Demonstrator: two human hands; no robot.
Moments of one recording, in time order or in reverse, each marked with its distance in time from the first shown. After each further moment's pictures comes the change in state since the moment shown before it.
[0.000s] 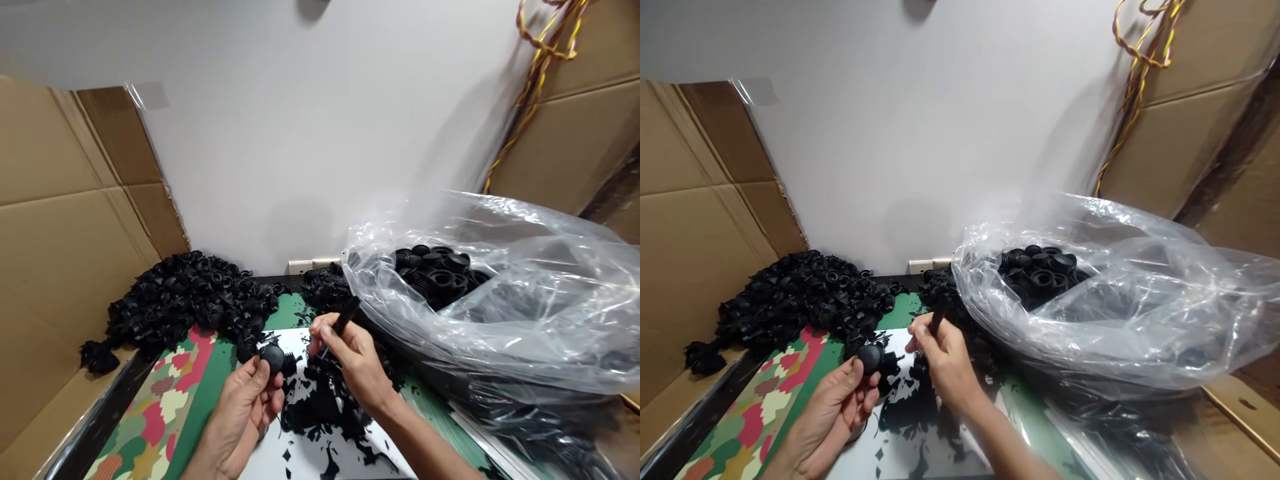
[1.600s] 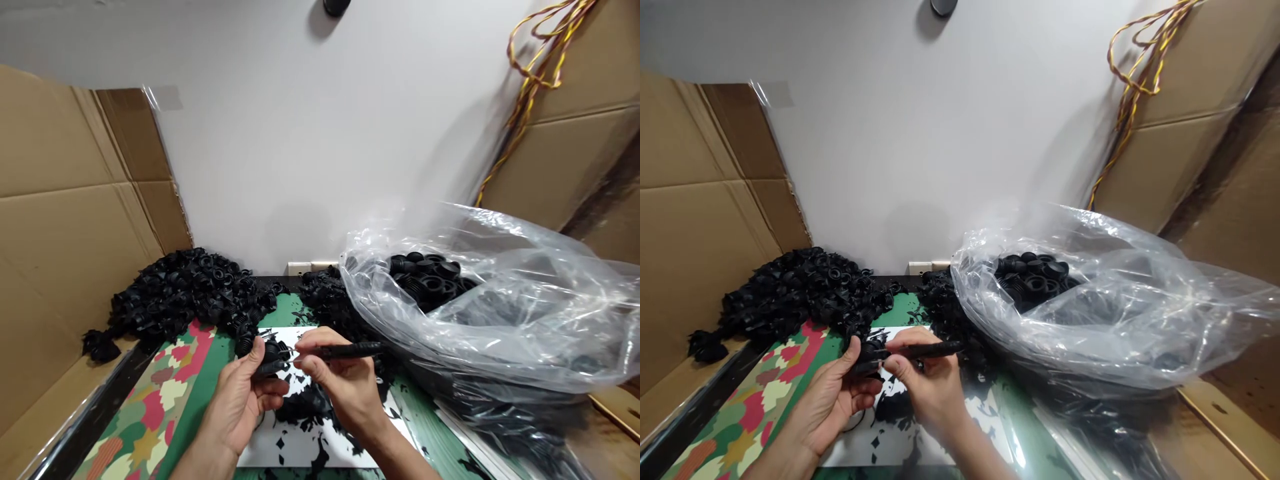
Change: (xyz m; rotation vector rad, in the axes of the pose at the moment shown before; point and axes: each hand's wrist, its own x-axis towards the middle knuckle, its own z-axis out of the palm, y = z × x) left_hand -0.008 0.012 0.020 0.031 0.199 -0.013; right_hand -0.028 -0.015 0.017 0.101 0.002 -0.180
